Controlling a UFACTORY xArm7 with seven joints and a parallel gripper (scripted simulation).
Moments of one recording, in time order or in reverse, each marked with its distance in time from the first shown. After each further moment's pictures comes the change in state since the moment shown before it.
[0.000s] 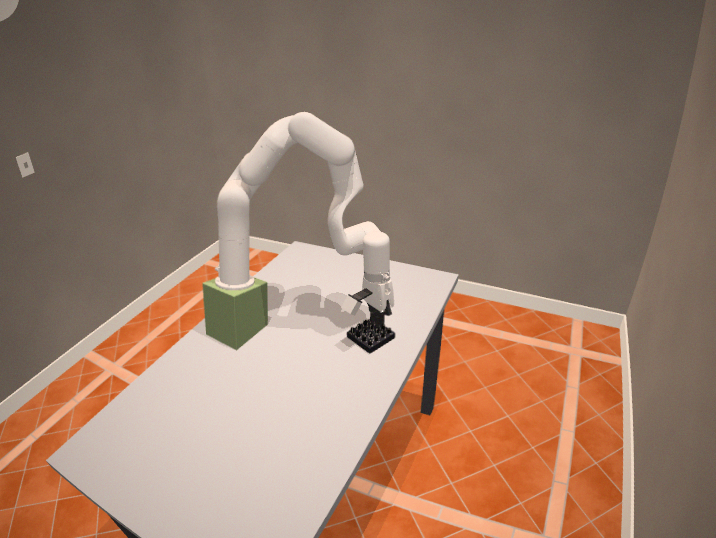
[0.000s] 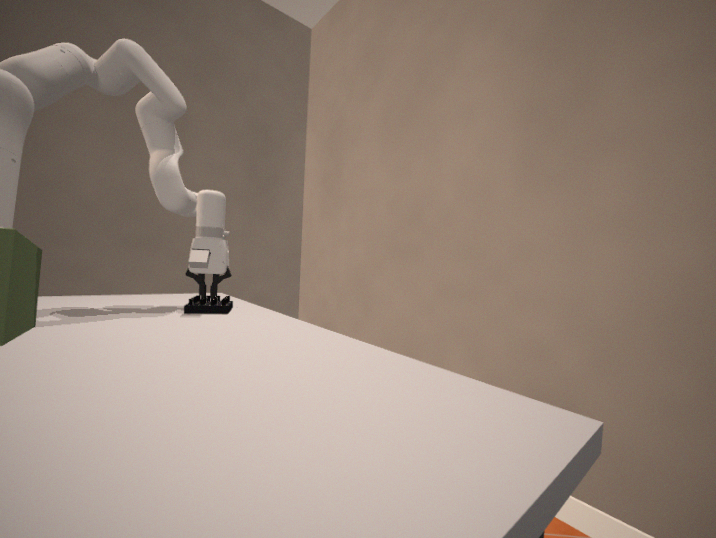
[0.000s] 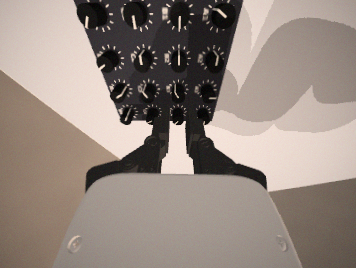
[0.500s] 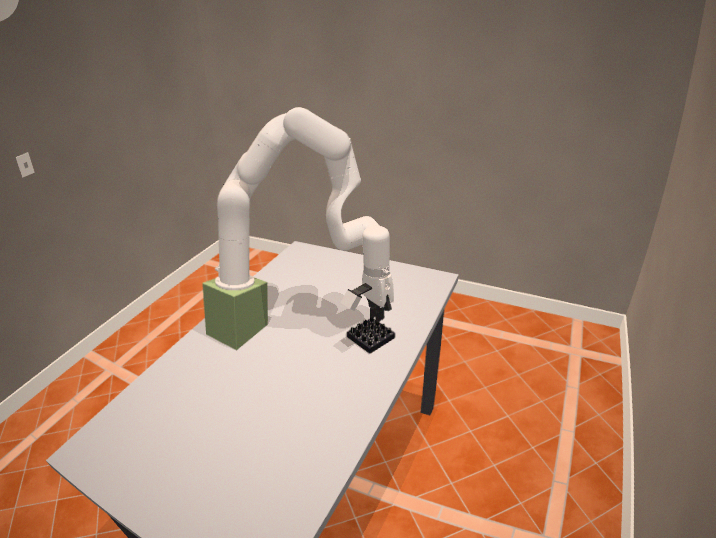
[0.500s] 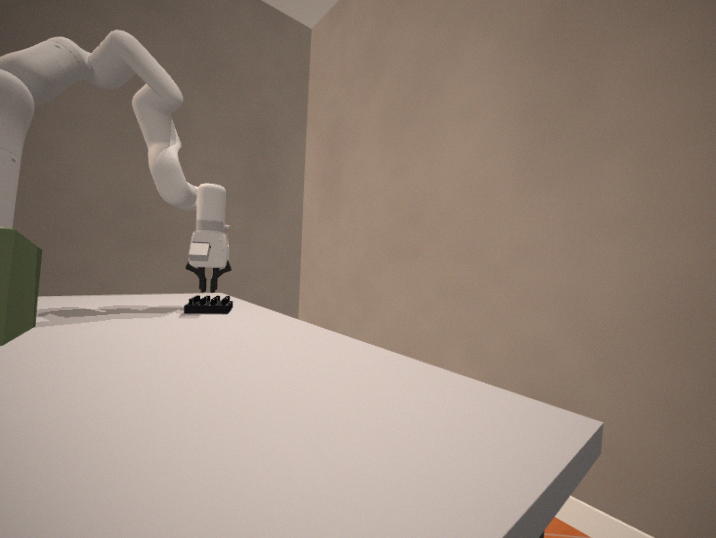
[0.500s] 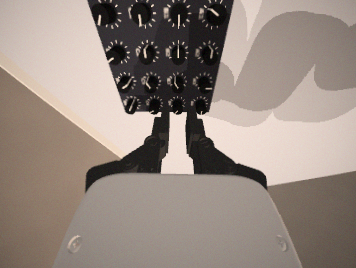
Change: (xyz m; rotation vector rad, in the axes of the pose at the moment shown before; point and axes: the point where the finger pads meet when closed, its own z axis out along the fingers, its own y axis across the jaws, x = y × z) arm 0.000 0.000 -0.018 -0.001 0.000 0.000
